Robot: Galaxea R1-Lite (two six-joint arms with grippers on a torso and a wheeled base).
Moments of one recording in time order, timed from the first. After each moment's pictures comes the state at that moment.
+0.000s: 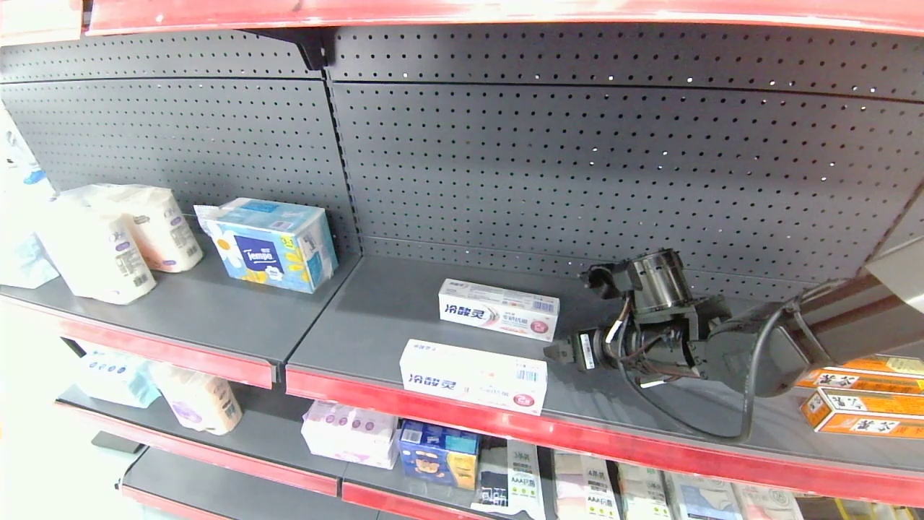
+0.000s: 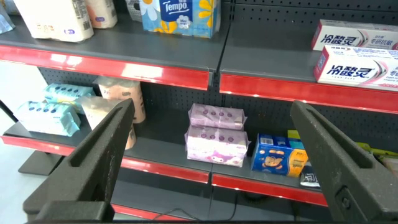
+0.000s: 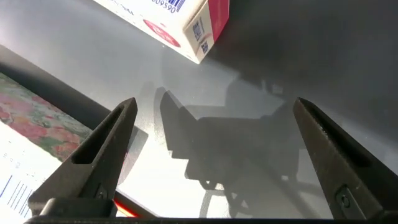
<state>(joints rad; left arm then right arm) 0.00 0.00 0.00 0.00 -0.01 0.00 0.45 1.99 -0.94 -0.30 -0.07 0.16</state>
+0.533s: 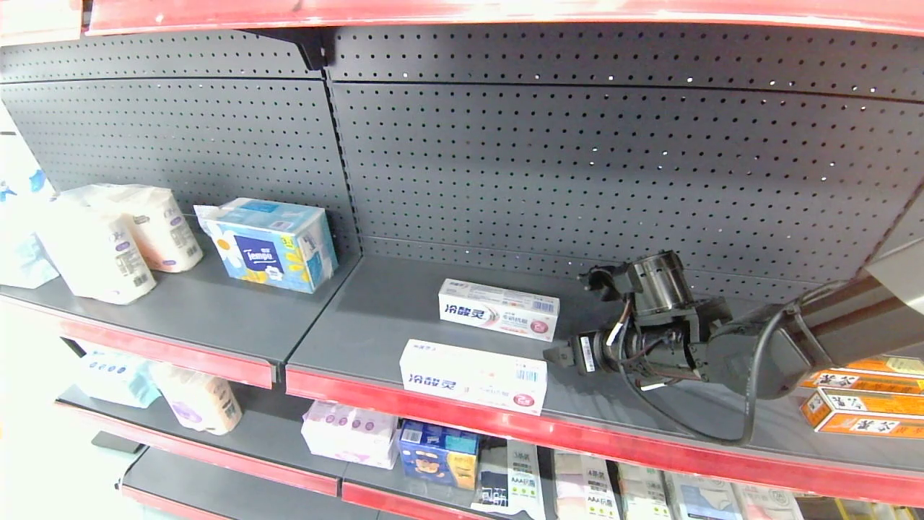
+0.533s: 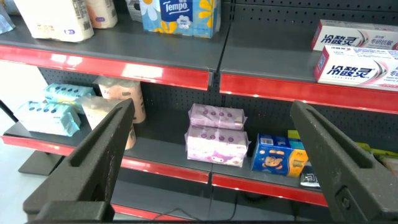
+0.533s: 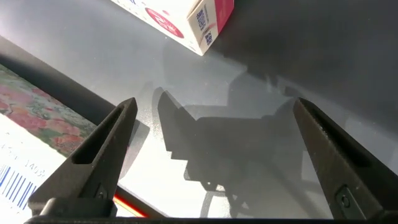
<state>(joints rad) 0.00 0.00 0.00 0.00 -0.01 0.00 0.45 1.98 -0.93 -0.30 -0.06 0.16</state>
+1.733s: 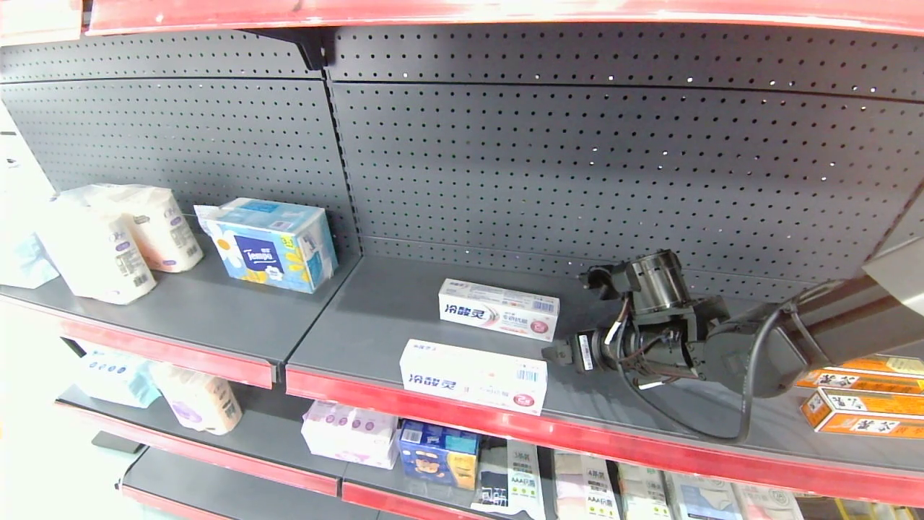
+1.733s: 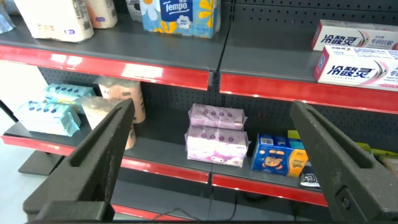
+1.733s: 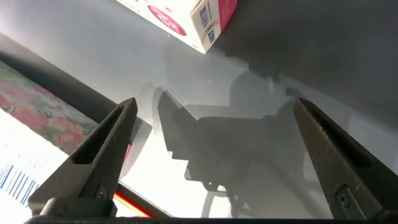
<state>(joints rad) 0.00 0.00 0.00 0.00 -0.01 0.00 0.45 1.99 -0.94 -0.30 -0.06 0.17</state>
